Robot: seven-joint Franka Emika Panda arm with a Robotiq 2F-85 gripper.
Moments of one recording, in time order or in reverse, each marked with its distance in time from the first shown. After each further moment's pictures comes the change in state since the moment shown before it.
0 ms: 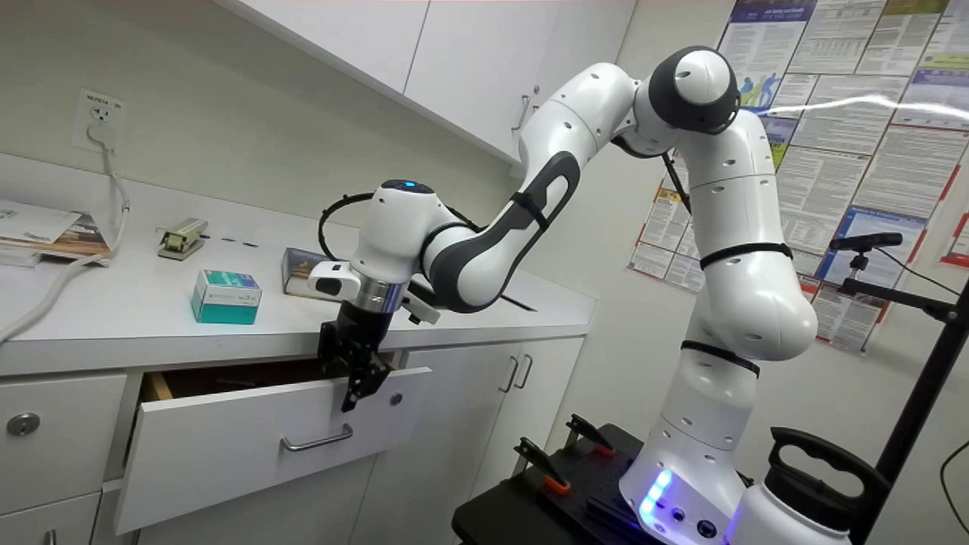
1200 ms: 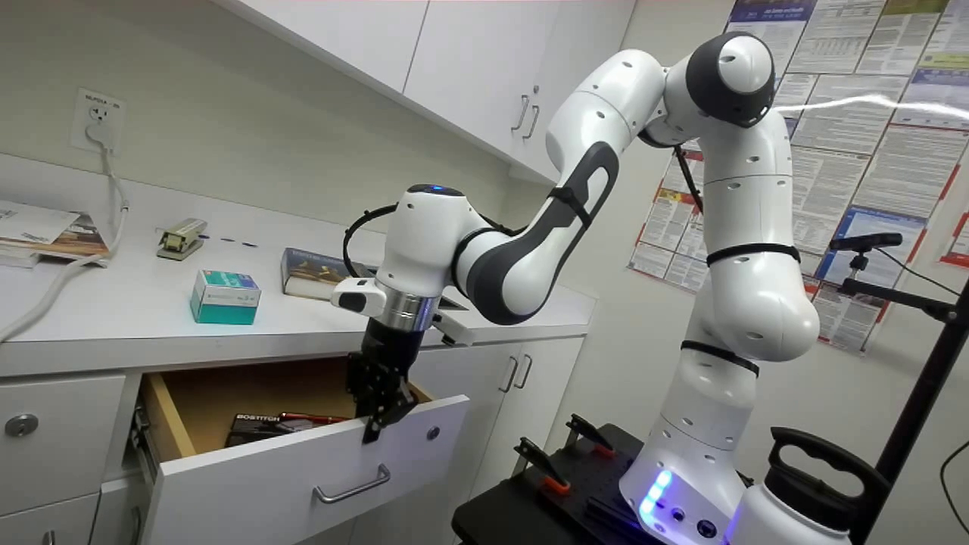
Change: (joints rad) arm 0.023 -0.102 0.088 -0.168 0.136 0.015 0.127
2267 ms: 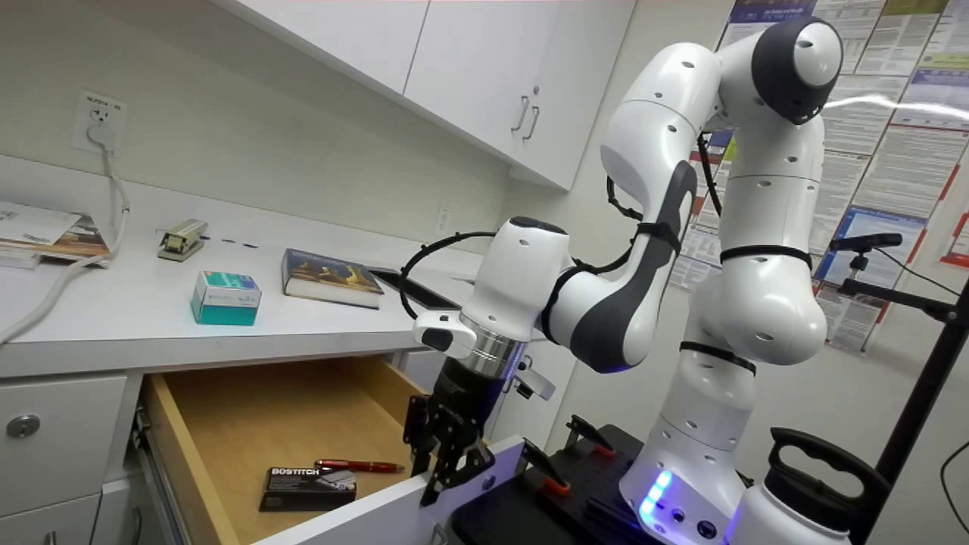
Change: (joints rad) arm 0.103 -0.161 0.039 -0.330 -0.018 0.303 0.247
